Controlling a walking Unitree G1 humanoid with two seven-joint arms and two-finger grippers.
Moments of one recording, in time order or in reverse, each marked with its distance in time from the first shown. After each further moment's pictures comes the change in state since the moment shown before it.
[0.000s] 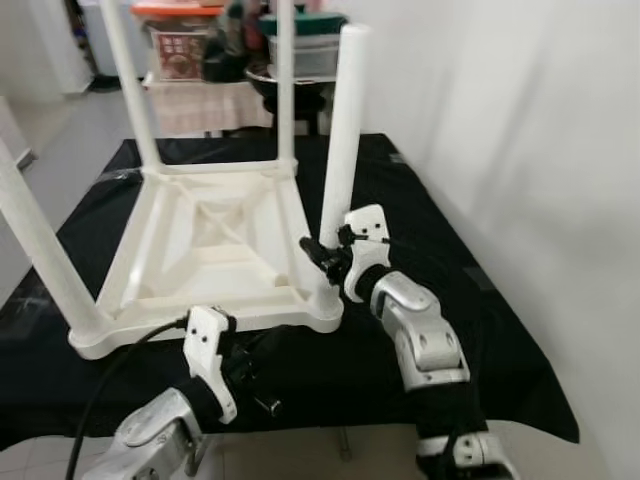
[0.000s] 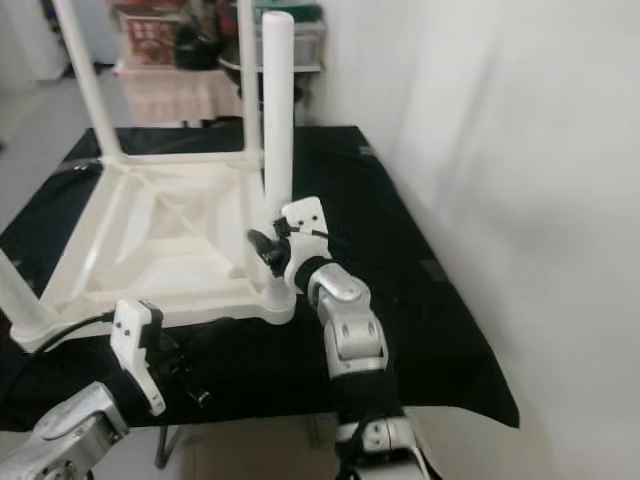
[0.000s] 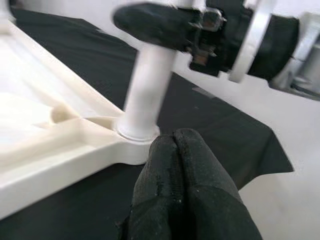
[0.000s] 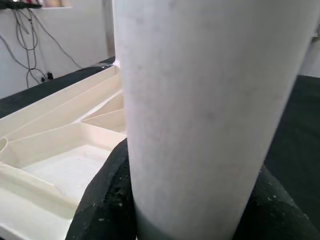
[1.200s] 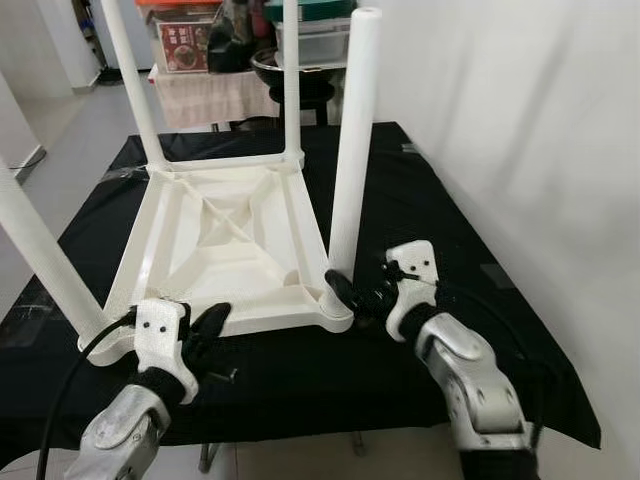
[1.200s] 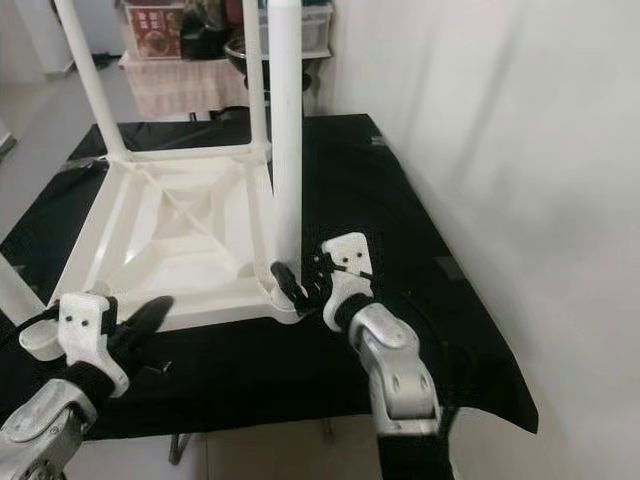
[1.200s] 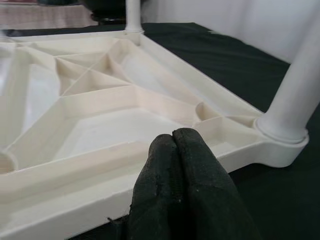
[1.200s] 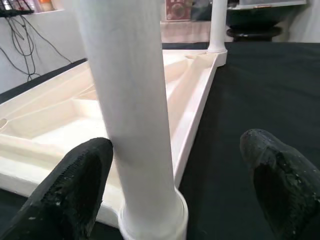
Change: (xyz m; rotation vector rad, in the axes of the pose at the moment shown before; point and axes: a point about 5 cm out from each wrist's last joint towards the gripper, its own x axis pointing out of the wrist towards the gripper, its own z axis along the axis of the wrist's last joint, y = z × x) left arm -0.028 0.035 0.011 0.195 -0.029 0.449; right arm -0.059 -0.023 -0.026 0.077 -0.040 0.016
